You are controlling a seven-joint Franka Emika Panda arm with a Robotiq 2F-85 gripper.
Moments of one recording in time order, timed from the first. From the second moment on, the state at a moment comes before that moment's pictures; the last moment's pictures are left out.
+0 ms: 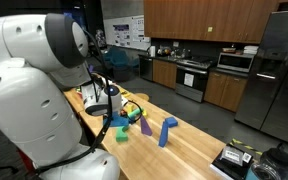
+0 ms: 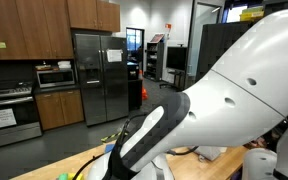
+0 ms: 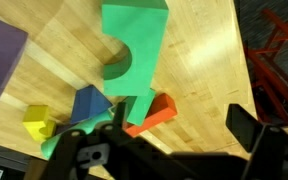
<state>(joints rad) 0.26 -0.19 0.41 -2.77 1.34 2.98 -1.30</state>
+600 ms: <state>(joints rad) 0.26 -0.01 0.45 -2.73 1.27 3.15 -1.28</state>
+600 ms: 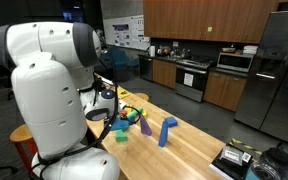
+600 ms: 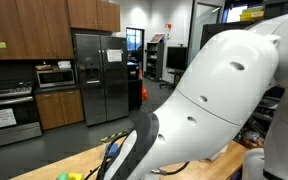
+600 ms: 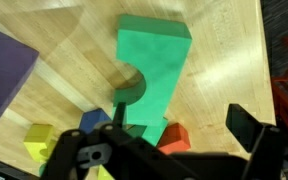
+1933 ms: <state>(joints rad) 0.37 0.15 0.39 -2.72 0.80 3.32 -1.04</state>
